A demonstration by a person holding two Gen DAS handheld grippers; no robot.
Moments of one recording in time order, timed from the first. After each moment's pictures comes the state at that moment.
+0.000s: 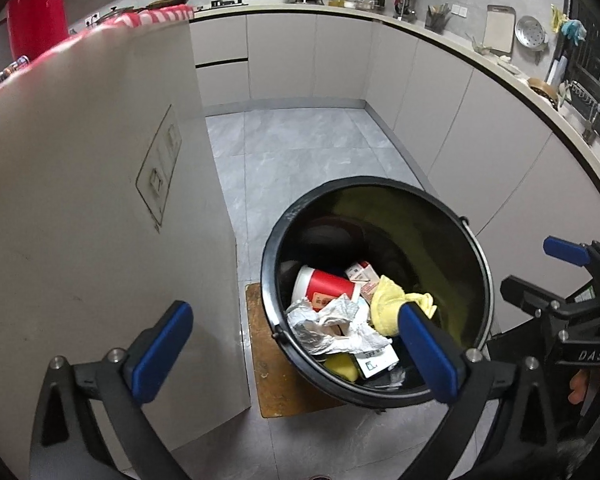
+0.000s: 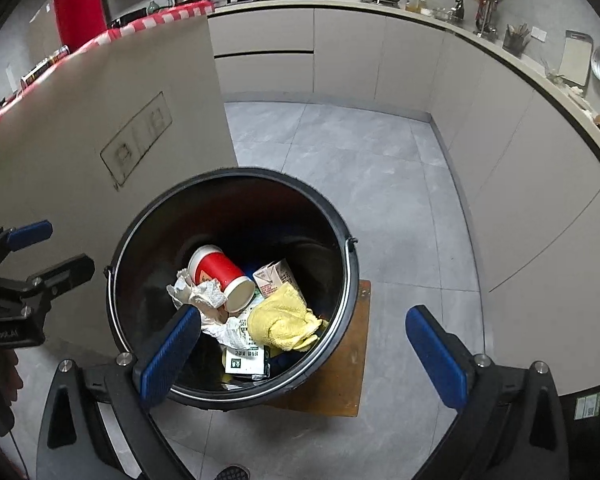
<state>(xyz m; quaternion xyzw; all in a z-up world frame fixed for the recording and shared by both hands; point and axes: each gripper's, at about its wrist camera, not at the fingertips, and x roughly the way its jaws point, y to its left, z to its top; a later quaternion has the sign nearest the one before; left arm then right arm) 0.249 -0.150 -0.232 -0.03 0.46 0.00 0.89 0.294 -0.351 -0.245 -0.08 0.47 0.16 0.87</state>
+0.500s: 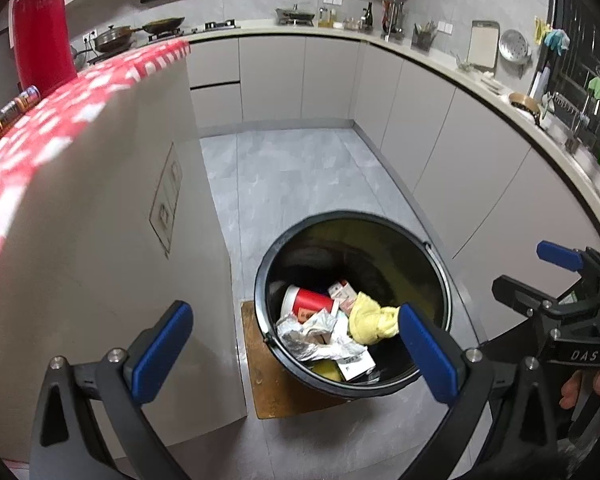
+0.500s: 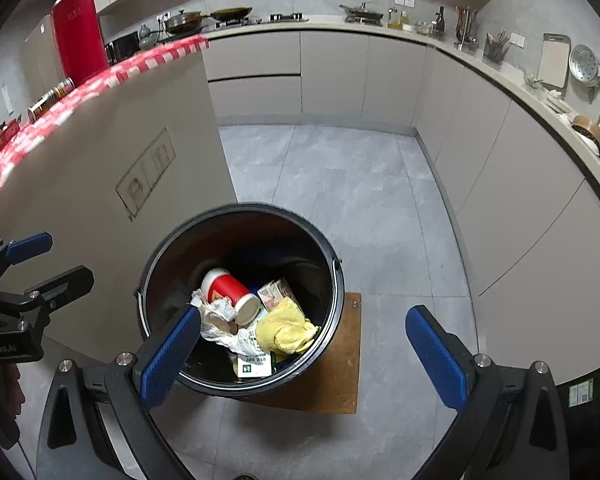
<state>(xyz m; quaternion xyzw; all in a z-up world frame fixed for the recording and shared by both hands) 0.233 -0.156 -0.181 -0.03 0.43 -0.01 0.90 0.267 -0.356 -0.188 -0.07 0.43 0.14 0.89</state>
